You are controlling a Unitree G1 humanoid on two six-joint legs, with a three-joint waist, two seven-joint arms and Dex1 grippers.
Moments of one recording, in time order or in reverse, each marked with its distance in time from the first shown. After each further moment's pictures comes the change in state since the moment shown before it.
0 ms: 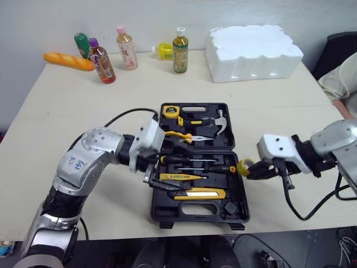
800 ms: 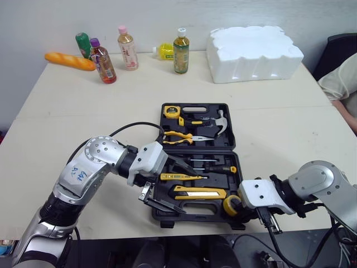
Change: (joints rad) left arm 0.029 0.017 -0.047 -0.029 0.041 -0.076 -0.054; right arm 0.215 -0.044 0.089 -0.226 0.005 -0.019 -0.176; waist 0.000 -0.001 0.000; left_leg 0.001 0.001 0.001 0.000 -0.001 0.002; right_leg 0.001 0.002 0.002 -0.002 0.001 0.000
